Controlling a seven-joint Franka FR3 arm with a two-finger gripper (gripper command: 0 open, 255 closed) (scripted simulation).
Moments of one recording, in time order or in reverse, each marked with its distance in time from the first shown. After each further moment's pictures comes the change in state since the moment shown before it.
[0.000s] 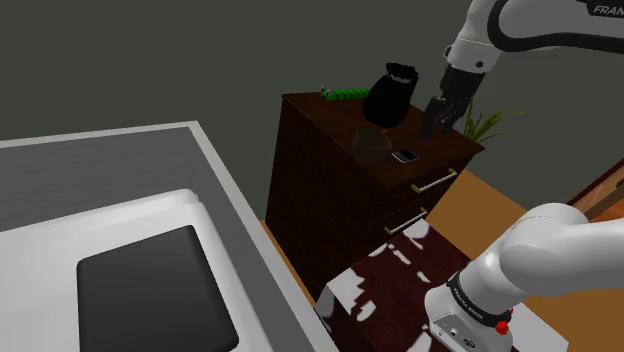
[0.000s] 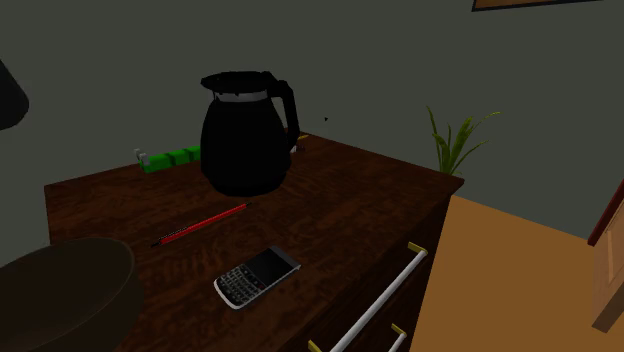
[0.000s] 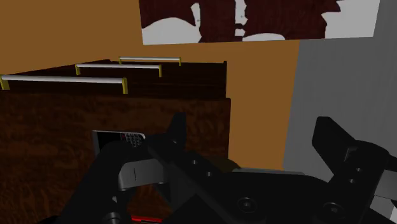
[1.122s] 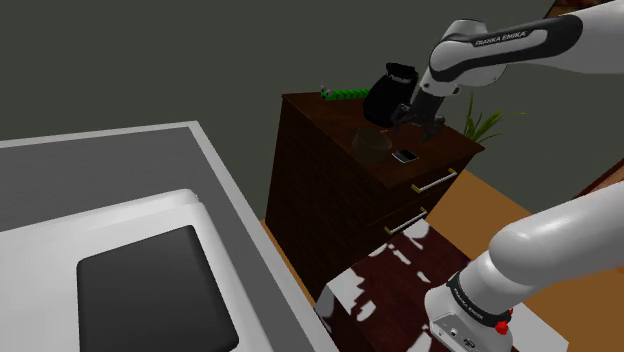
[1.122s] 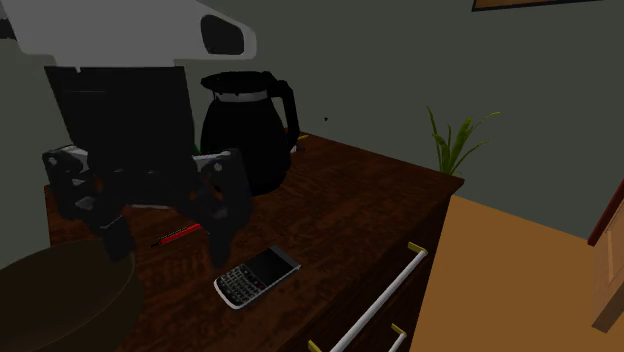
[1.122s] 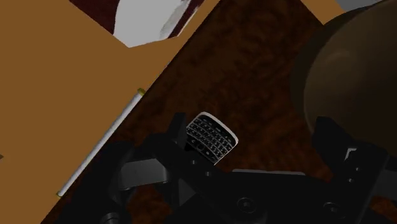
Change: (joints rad) arm -0.235 0.435 -0.071 0.060 0.064 0.437 0.541
